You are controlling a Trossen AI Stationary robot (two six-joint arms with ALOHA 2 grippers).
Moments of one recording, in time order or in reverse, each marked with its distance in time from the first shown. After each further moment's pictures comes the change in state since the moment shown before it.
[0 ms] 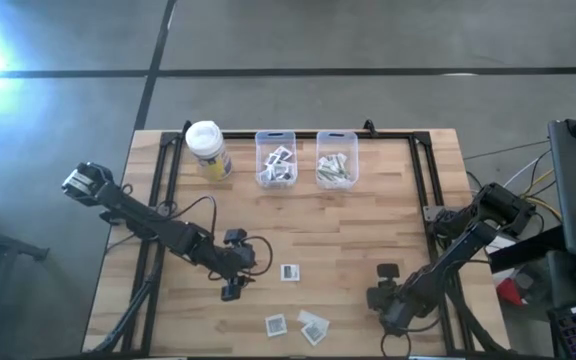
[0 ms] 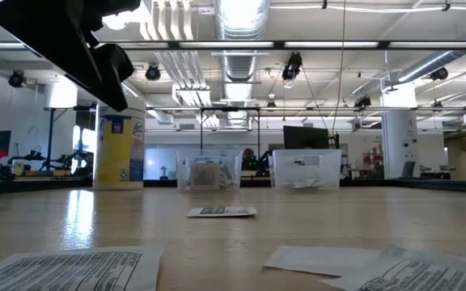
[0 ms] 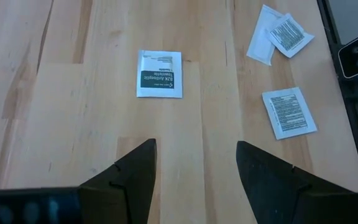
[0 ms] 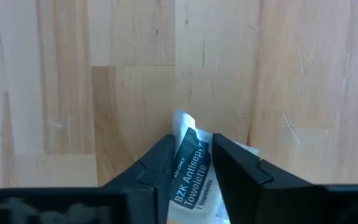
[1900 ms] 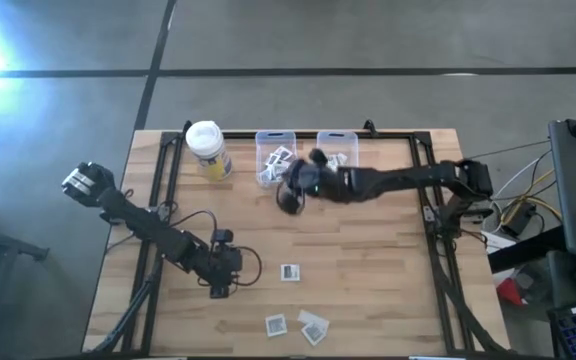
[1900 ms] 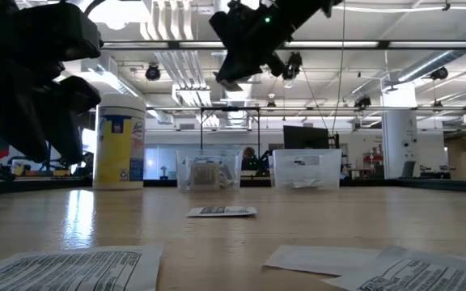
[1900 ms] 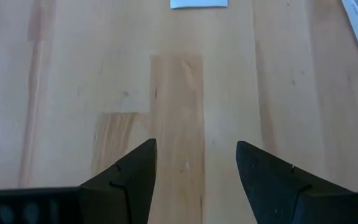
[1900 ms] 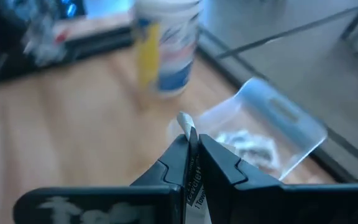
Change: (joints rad) left arm -0.085 -0.002 -0.145 -0.060 -0.124 -0.031; right arm -0.912 0.009 0.463 0.413 0.322 -0.651
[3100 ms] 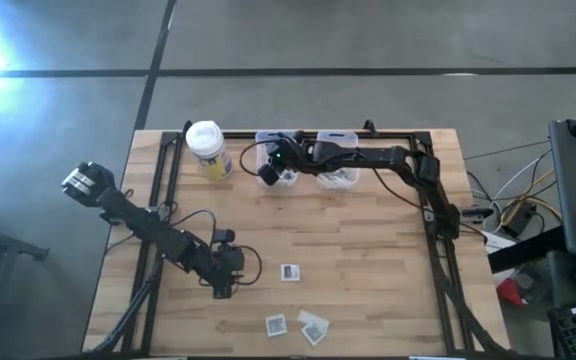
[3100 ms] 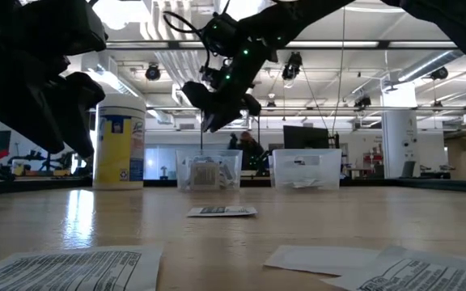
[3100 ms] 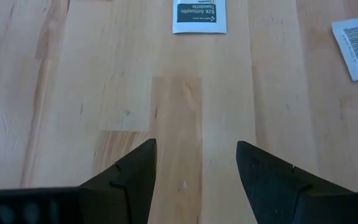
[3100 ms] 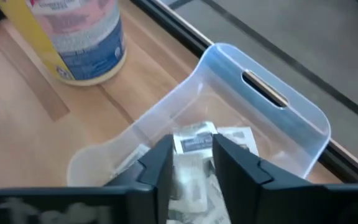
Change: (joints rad) left arm 0.001 0.000 0.000 0.054 -0.033 -0.011; right arm -0.224 0.389 0.417 -0.240 -0.076 0.079
